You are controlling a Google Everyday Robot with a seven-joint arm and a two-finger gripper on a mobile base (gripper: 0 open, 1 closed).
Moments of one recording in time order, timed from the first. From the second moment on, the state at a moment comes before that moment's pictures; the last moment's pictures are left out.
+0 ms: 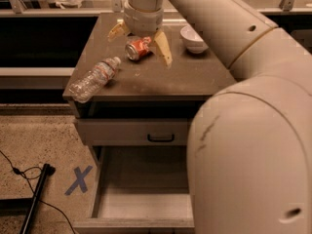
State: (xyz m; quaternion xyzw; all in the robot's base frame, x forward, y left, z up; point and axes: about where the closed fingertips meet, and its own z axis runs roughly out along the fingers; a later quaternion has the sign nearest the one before) arm 0.661 0.036 0.898 -0.96 0.25 -0.04 0.10
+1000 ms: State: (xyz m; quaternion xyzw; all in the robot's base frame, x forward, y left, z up) arm 0.642 0.115 0.846 -0.98 0.14 -0.01 0.11
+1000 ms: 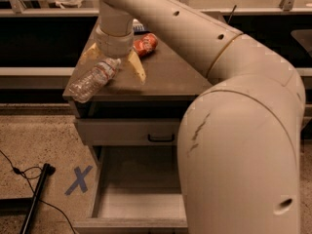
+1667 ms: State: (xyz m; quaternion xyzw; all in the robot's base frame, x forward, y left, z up) arm 0.636 0.150 0.831 -0.99 0.11 -0.02 0.09
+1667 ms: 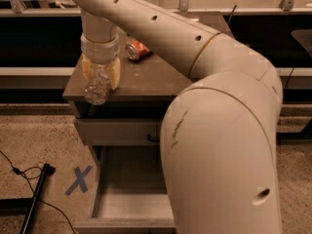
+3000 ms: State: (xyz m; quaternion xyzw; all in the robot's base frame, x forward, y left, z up) arm 0.600 0.058 0.913 -0.94 0.20 -0.07 0.28
